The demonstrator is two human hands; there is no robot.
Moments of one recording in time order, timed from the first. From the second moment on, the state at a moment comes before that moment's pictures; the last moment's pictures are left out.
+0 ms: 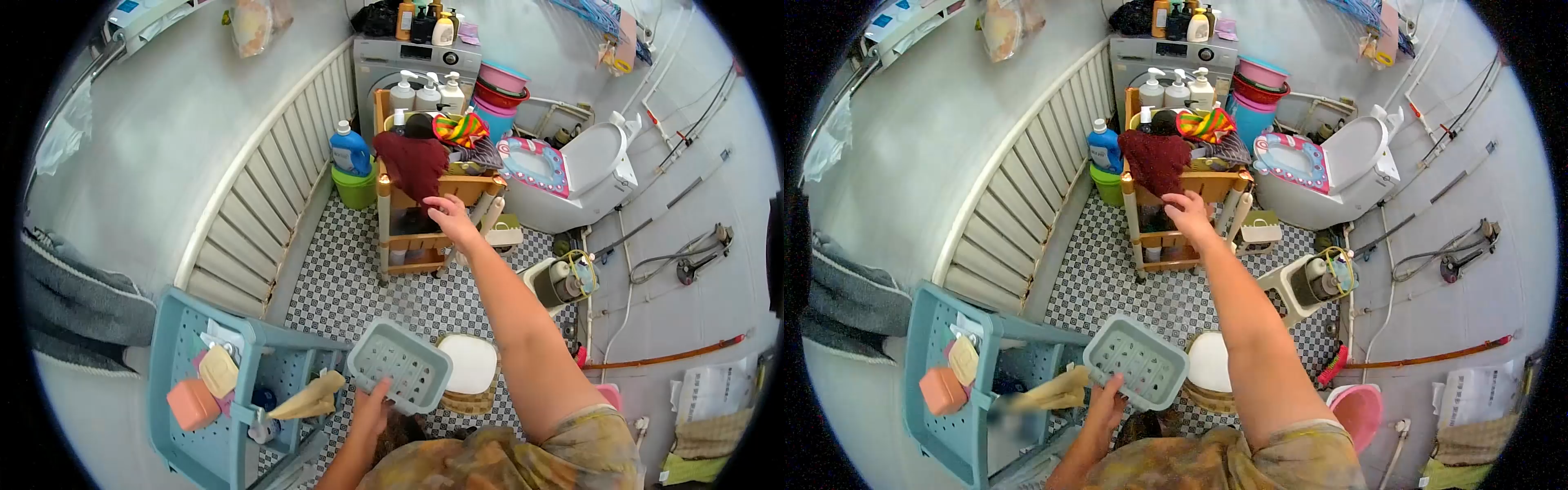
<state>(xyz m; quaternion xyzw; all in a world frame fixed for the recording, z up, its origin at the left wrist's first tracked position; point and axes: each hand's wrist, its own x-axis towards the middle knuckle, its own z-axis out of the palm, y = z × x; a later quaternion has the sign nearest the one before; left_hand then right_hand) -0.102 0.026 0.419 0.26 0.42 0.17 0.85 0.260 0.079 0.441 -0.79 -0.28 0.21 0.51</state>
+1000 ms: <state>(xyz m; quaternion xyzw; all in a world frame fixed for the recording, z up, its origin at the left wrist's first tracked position) -0.099 0.032 0.380 0.28 0.38 0.10 0.87 0.209 -0.071 0.651 -0.52 -0.31 0.03 0.80</state>
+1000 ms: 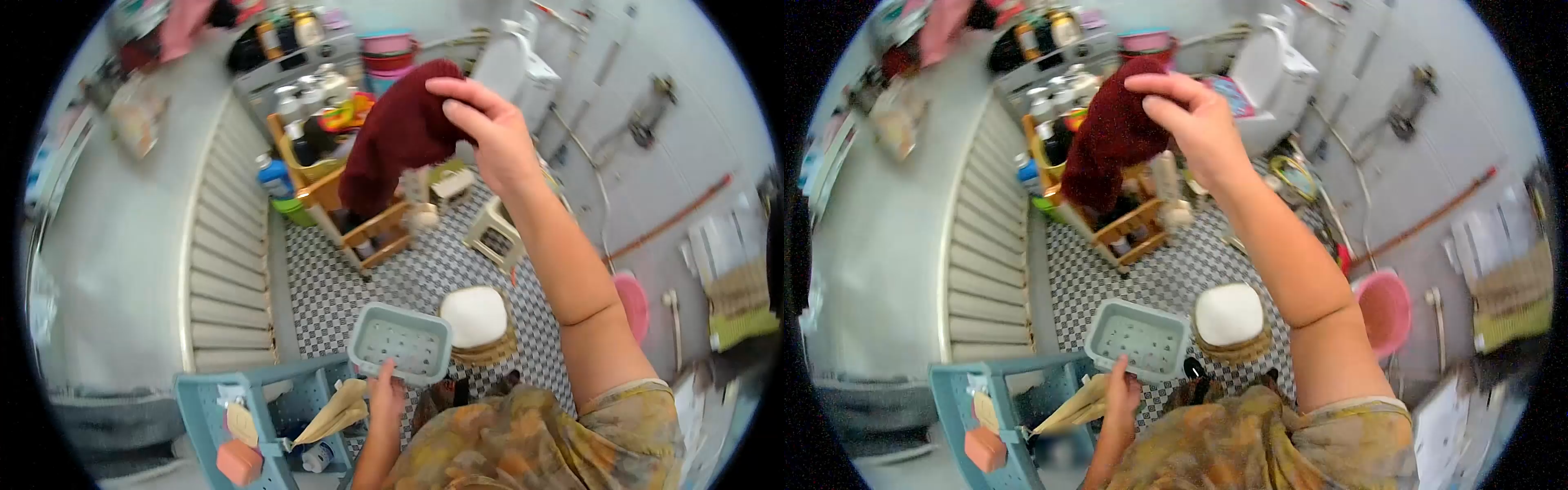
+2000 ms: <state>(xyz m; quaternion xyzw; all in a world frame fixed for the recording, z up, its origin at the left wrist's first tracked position) -0.090 -0.204 0.428 0.41 0.38 -0.02 0.83 0.046 -0.722 0.310 -0.68 0.39 -0.04 0.63</state>
